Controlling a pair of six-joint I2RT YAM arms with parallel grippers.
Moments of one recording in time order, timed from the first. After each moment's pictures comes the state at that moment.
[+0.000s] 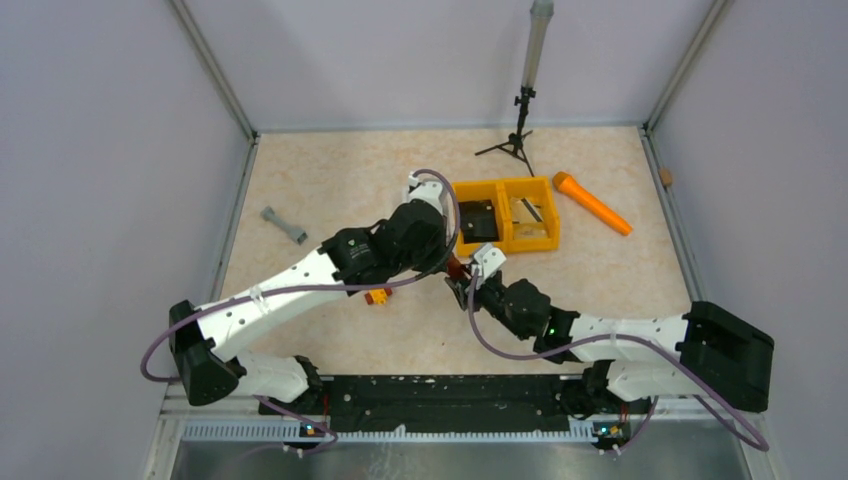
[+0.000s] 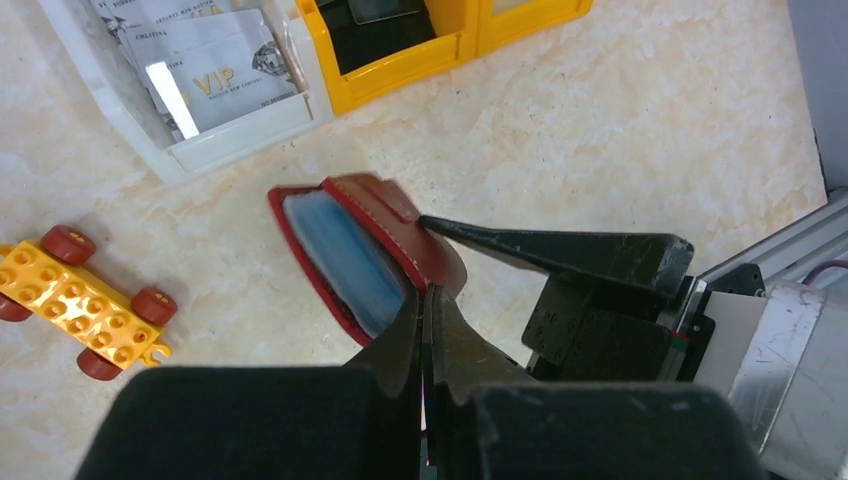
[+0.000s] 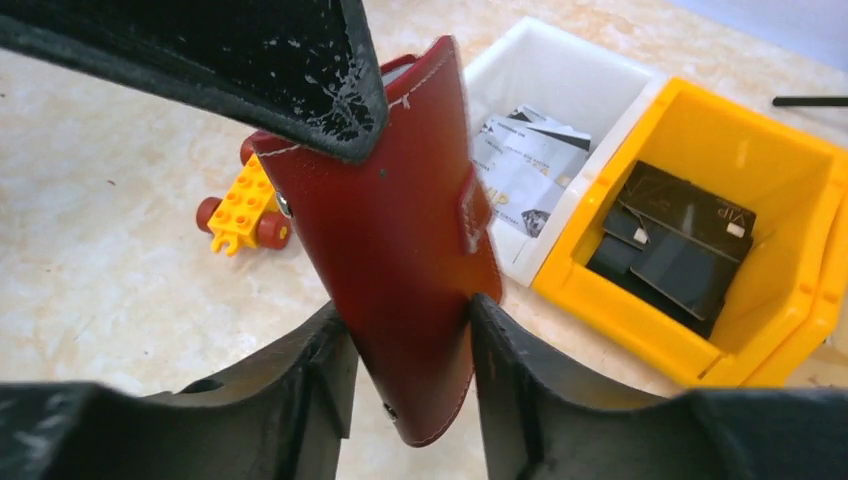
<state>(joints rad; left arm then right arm) -0.99 1.32 1.27 -0.65 -0.24 -0.66 1.11 1.18 0.38 0.69 0.38 0.02</state>
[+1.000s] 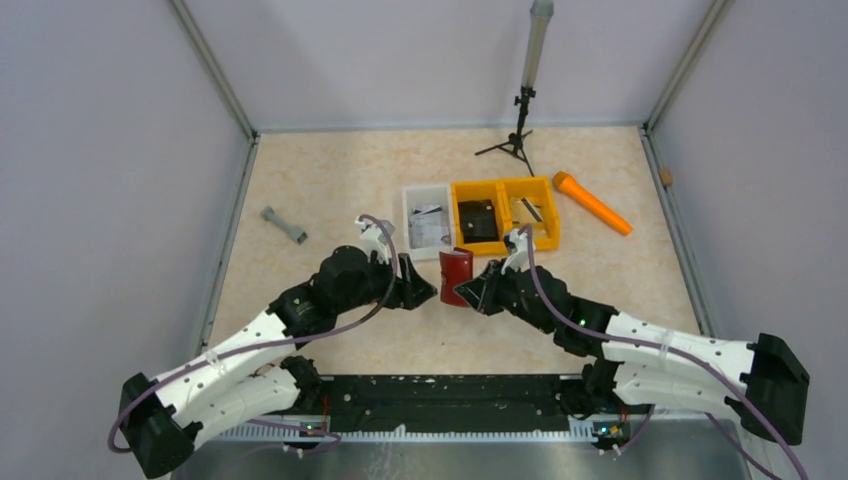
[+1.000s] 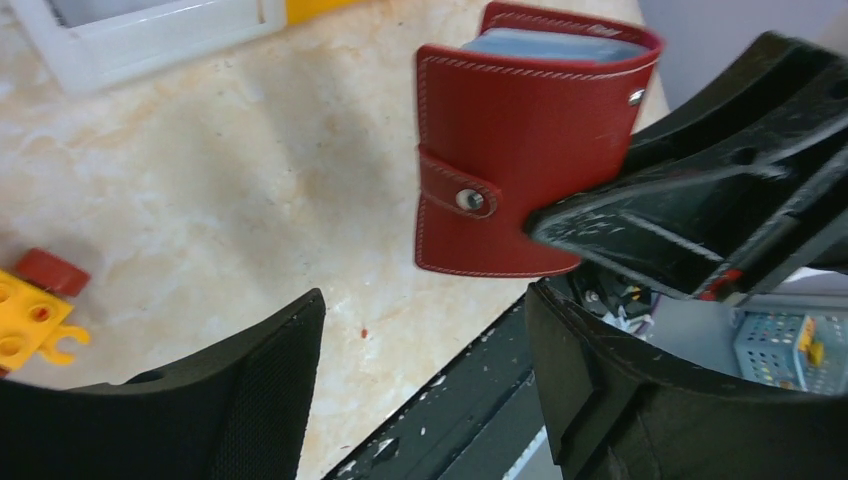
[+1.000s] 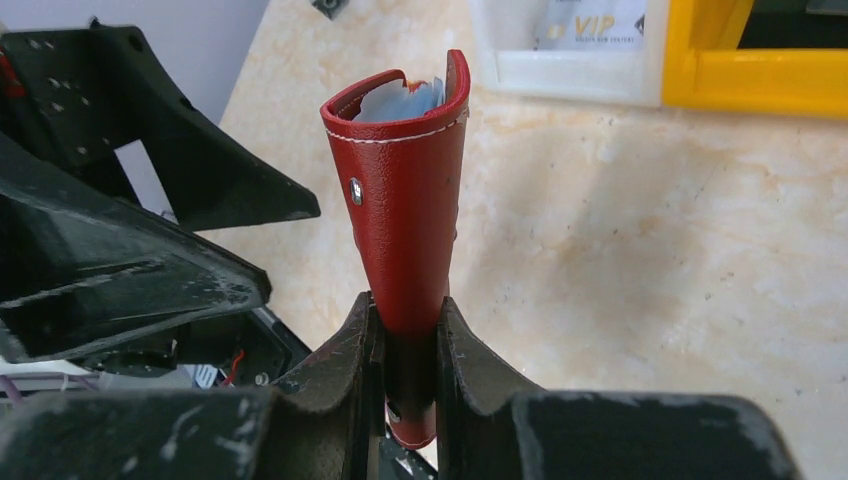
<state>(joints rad) -0.80 0.83 0.63 -0.24 0.10 -0.69 1.05 0.91 0.50 0.10 0.24 0.74</state>
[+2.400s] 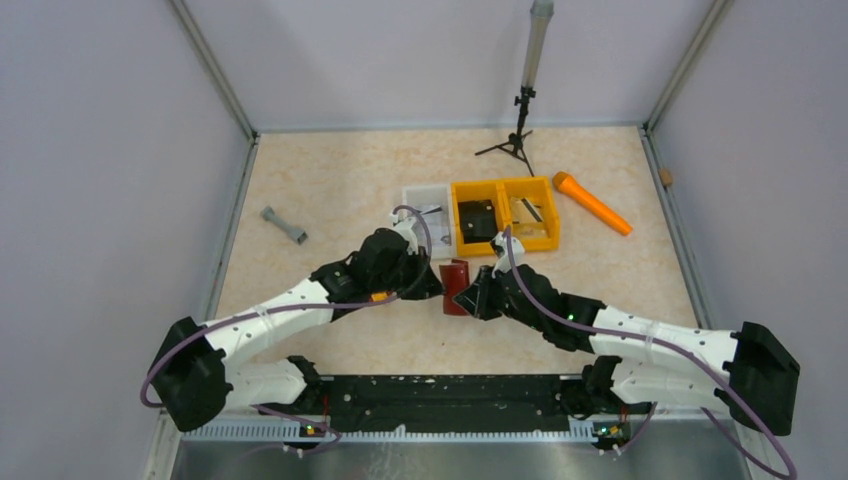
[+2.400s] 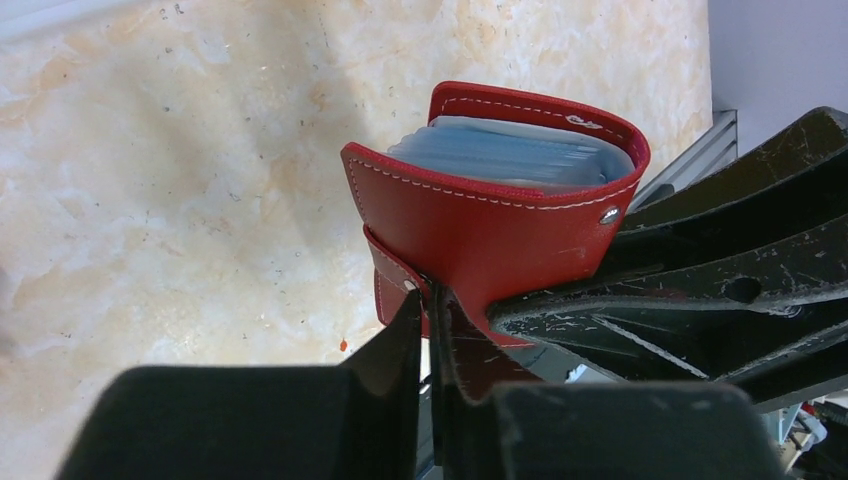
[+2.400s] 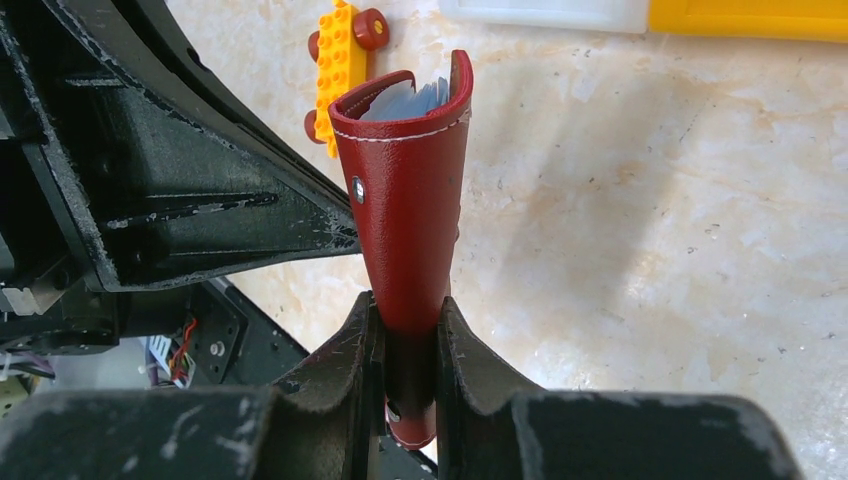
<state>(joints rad) -0.81 1.17 0.74 -0.19 0.19 -0.76 1.05 1.00 0.53 0.01 0.19 0.76</state>
